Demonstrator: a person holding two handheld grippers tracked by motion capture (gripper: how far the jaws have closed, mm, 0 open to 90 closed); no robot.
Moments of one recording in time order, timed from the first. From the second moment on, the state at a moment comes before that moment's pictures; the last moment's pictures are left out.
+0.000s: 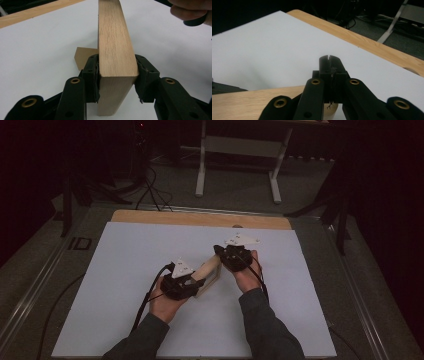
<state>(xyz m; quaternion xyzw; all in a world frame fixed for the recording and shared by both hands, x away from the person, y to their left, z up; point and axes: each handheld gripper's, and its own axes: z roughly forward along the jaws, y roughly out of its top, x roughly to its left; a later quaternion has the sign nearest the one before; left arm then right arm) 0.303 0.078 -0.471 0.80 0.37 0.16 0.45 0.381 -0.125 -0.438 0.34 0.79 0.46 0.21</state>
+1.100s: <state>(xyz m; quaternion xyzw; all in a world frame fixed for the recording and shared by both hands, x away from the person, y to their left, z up) 0.308 0.080 -0.477 0.80 0.39 0.19 0.42 0.382 -0.127 -0.444 0.35 0.80 0.45 0.20</state>
